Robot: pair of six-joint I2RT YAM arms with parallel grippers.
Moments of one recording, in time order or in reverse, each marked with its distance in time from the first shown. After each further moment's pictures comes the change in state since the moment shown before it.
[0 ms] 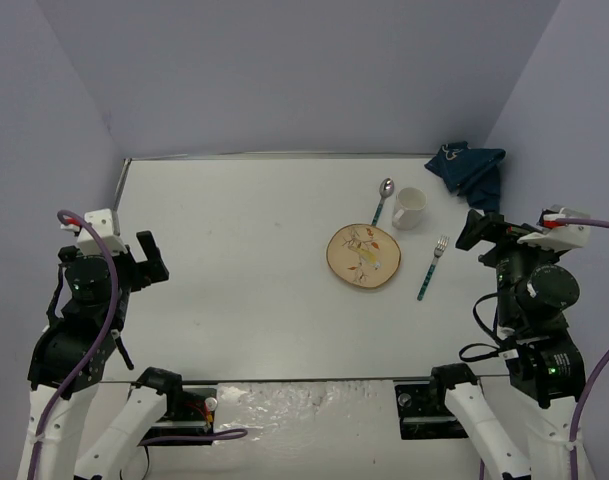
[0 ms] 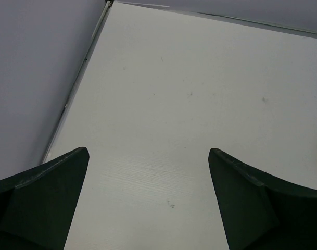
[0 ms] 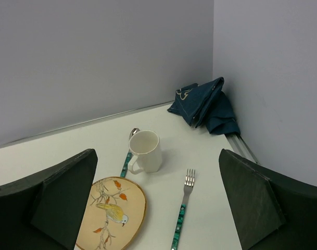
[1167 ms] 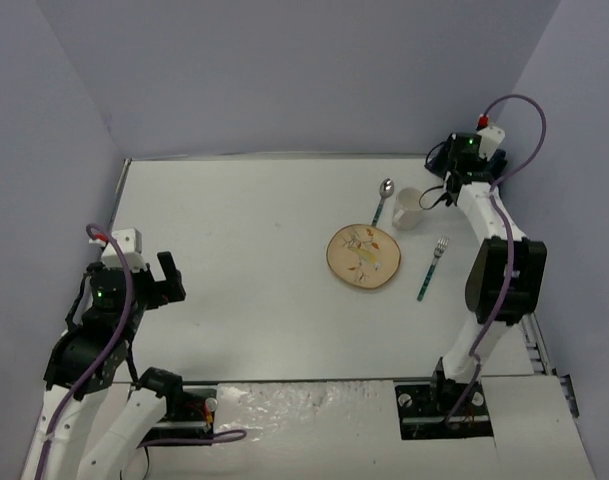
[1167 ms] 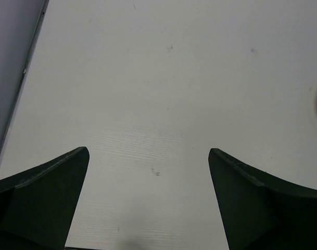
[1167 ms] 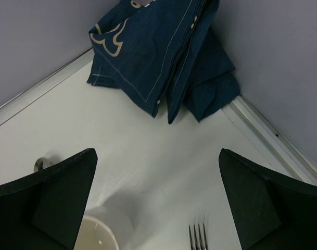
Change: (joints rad) left arm -0.042 -0.067 -0.164 -0.047 0.094 -0.082; right arm -0.233 1.286 0.398 0.301 0.125 0.191
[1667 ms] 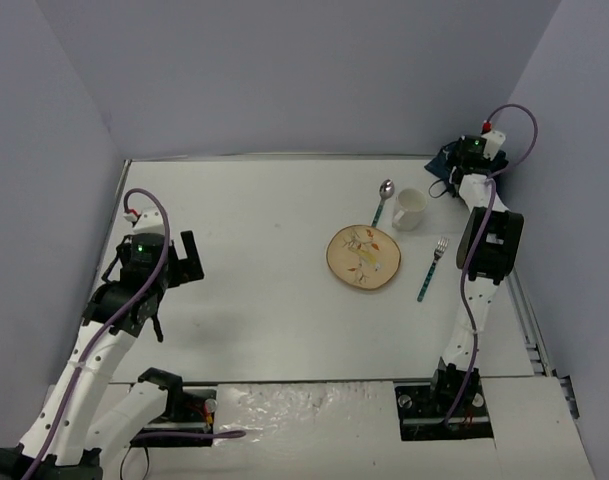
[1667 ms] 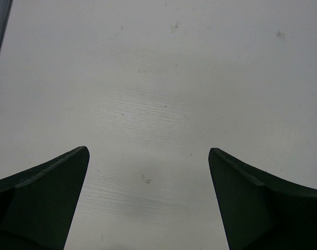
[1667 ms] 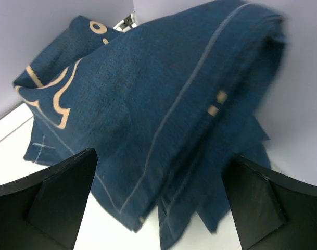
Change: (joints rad) left arm -0.001 0.245 -0.025 0.115 -0.017 -0.071; right arm -0.118 0.544 0.453 0.090 -0.044 -0.078
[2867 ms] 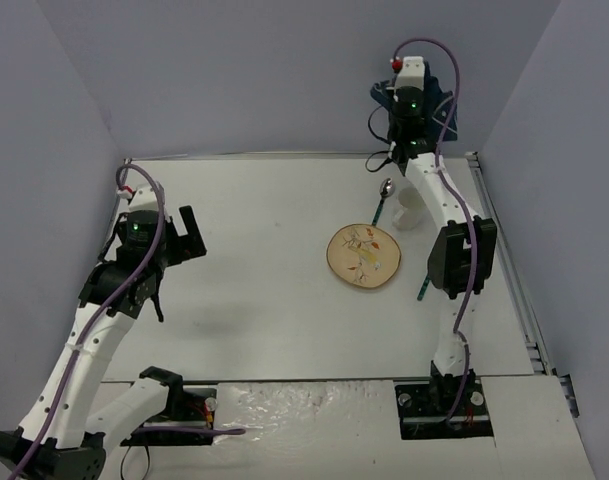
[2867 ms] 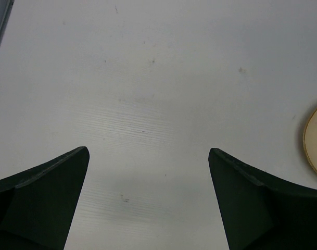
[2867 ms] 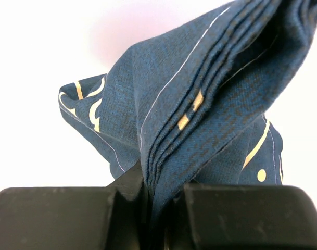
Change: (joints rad) left arm -0.001 0.106 0.159 0.027 0.026 -0.042; right arm 0.429 -0.252 0.117 0.145 0.016 -0.430
